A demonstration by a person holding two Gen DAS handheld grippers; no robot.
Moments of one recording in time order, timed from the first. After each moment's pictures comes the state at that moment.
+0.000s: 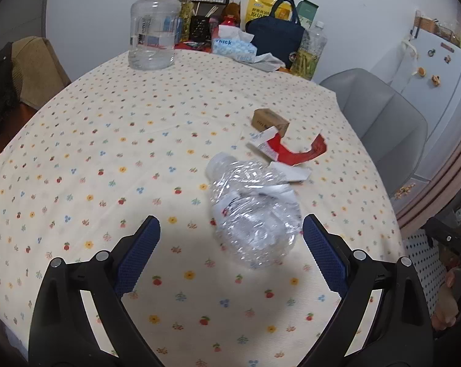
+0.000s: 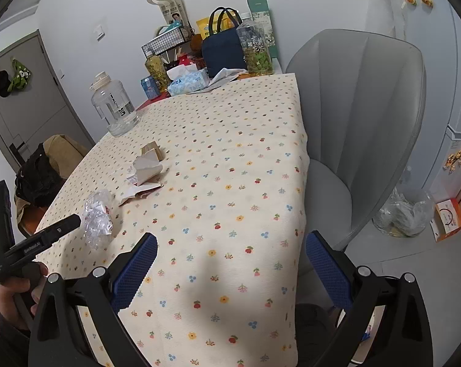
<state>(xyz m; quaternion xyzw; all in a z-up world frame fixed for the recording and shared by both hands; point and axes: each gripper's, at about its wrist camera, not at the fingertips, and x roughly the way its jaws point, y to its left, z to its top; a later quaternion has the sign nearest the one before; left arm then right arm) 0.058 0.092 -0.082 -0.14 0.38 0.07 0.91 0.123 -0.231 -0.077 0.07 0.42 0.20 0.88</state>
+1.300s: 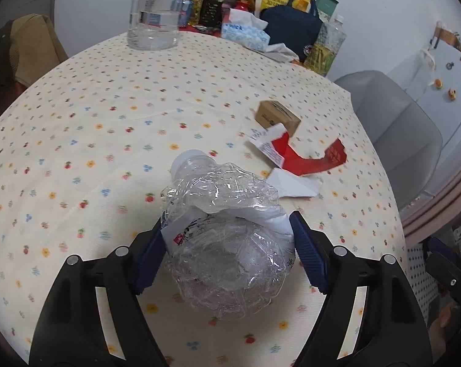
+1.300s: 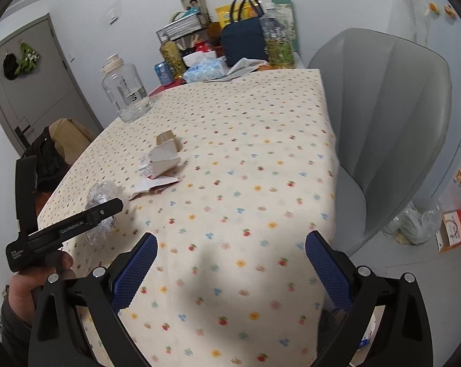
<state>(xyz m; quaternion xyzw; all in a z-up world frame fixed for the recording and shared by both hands) 0.098 0.089 -0.103 -0.18 0.39 0.09 0.90 0.138 -0.186 -0.078 0.03 0.43 0.24 0.87</state>
